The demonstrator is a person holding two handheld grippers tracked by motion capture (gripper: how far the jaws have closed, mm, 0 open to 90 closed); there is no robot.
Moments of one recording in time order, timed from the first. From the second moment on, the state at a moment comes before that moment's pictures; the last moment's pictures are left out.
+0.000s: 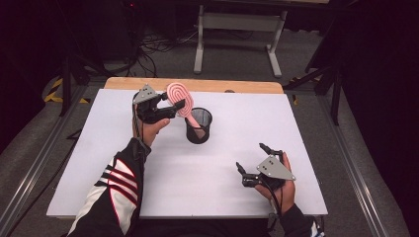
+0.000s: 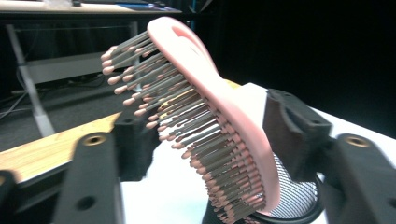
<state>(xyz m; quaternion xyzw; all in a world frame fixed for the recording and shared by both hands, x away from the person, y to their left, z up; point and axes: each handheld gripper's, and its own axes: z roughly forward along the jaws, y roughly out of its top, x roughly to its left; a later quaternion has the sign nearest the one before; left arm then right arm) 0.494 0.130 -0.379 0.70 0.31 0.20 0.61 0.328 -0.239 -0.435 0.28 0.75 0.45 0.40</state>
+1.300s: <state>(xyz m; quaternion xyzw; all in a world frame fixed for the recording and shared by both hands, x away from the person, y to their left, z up) 0.485 0.133 -0.367 0.71 0.30 0.24 0.59 0.327 -0.239 -0.434 0.28 0.74 0.45 0.40</state>
